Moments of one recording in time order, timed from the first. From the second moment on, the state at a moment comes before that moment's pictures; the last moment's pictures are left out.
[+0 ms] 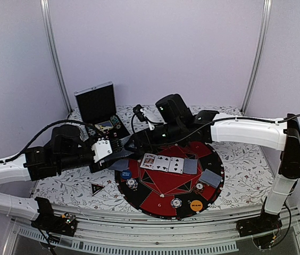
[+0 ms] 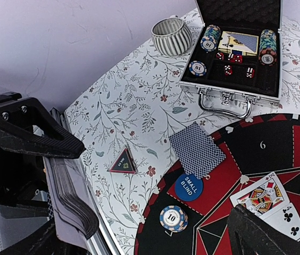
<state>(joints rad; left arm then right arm) -0.94 0.96 0.68 -0.15 -0.11 0.64 1.00 1.81 1.51 -0.28 -0.22 0.32</state>
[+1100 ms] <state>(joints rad) -0.94 0.96 0.68 -0.13 -0.11 0.64 1.00 1.77 1.54 -0.29 -0.39 0.31</state>
